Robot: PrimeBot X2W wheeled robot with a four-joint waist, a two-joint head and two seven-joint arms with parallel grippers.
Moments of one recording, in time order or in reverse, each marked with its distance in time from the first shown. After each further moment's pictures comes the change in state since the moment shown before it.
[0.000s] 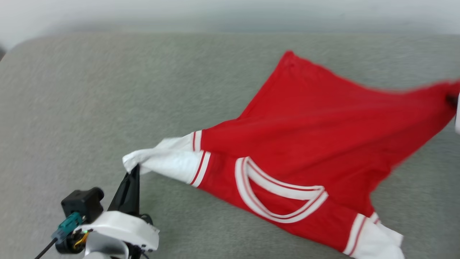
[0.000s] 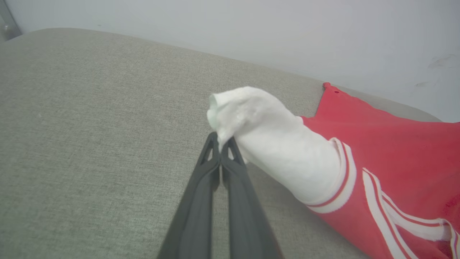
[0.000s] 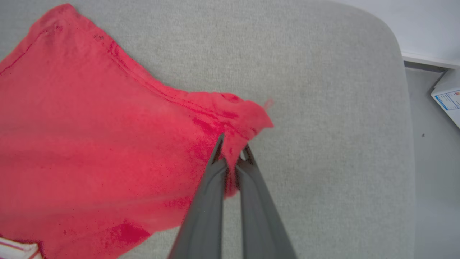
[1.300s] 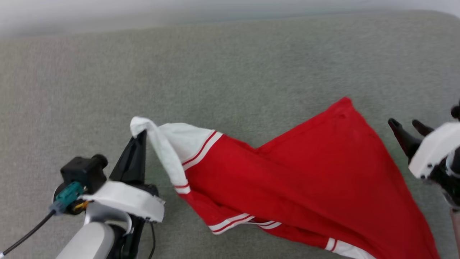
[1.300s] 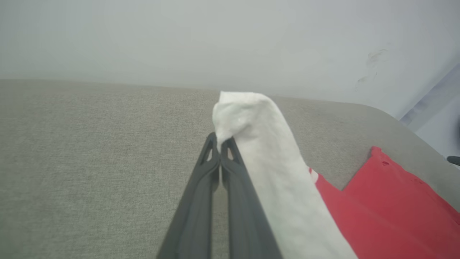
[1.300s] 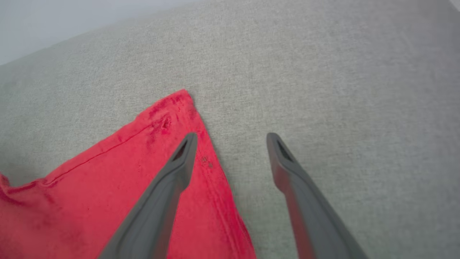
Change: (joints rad) left arm -0.103 0.048 -0.020 -0.077 0.032 0.005 0.053; right arm 0.469 0.230 -0.252 -0.398 0.010 0.000 -0.244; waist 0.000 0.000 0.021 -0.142
